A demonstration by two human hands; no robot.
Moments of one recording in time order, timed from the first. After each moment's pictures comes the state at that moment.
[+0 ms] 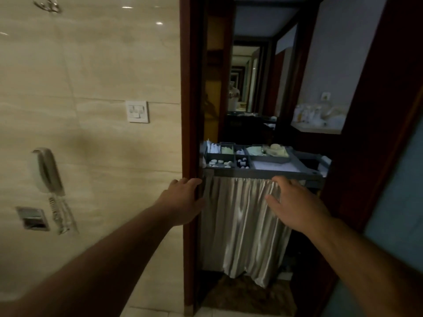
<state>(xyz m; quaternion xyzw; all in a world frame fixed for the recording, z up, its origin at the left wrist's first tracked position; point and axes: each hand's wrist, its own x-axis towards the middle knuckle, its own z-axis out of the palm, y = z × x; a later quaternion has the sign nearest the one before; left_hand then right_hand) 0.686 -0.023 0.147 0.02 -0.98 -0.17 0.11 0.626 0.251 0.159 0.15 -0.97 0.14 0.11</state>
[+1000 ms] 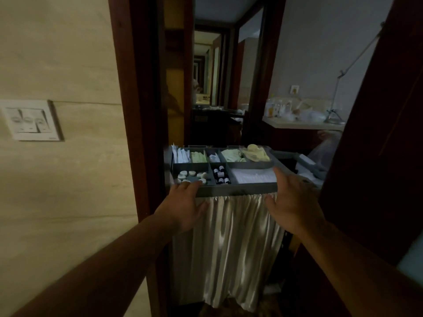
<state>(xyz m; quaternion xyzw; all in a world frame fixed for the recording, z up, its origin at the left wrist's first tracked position) 0.394 -0.059 0.115 -0.08 -0.97 -0.22 0.09 0.389 0.202 0.141 0.03 -0.97 0.12 0.19</state>
